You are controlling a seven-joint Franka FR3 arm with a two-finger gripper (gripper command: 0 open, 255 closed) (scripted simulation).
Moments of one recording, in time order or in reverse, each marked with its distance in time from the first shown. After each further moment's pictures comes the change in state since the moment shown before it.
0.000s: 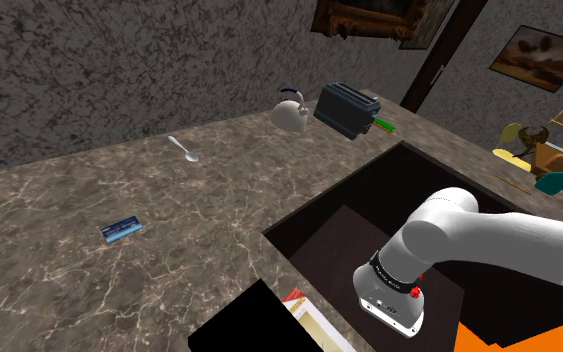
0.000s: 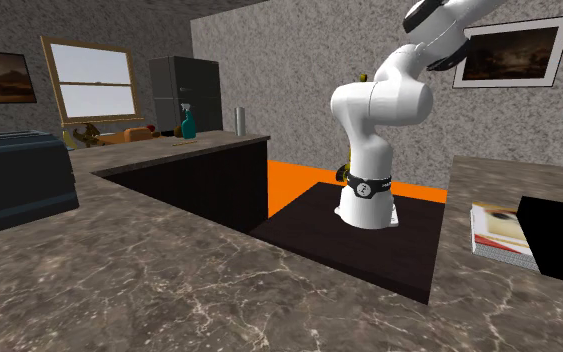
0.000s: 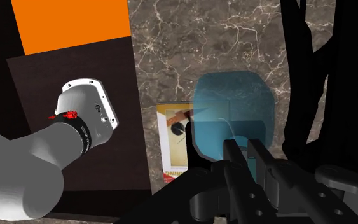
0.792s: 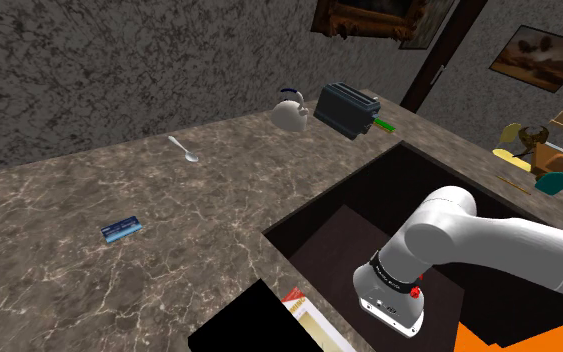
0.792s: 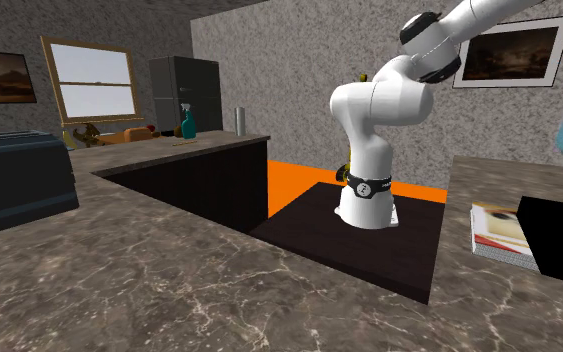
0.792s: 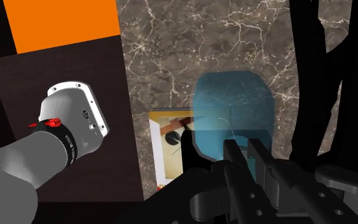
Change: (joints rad) arm 0.064 -0.117 0.031 -0.201 0.043 0.093 -0.043
